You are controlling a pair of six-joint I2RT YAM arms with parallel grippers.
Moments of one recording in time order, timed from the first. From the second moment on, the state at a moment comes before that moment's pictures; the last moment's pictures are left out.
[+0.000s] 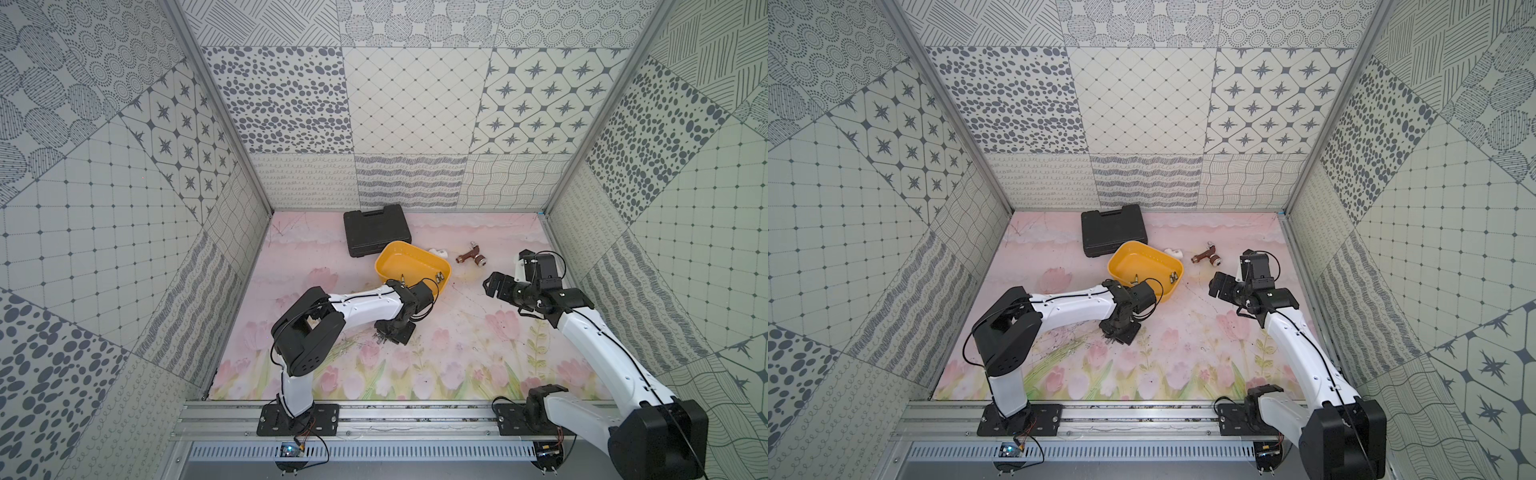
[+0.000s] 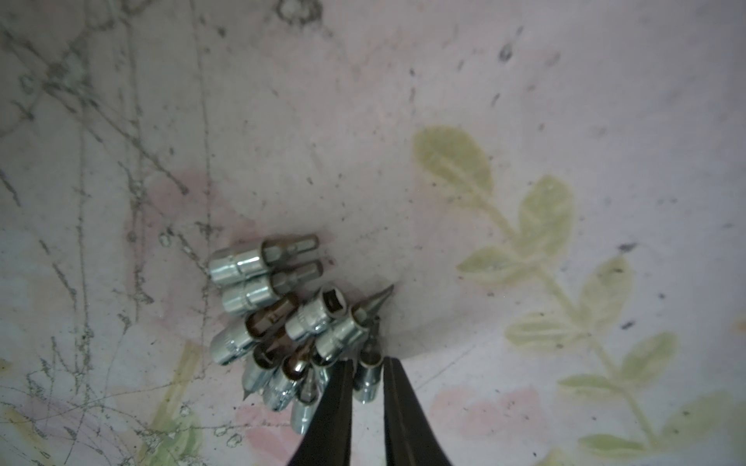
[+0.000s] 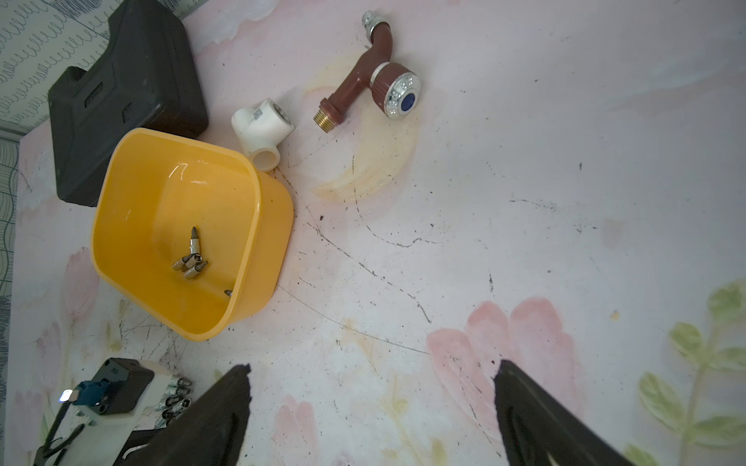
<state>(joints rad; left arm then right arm) -0.86 1.89 1.25 -0.95 -0.10 -0.39 0.15 1.09 0.84 -0.62 -0.11 0.46</state>
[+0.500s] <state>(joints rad) -0.87 1.89 1.24 -0.95 -0.09 -0.39 0.15 1.09 0.84 -0.62 -0.11 0.46</state>
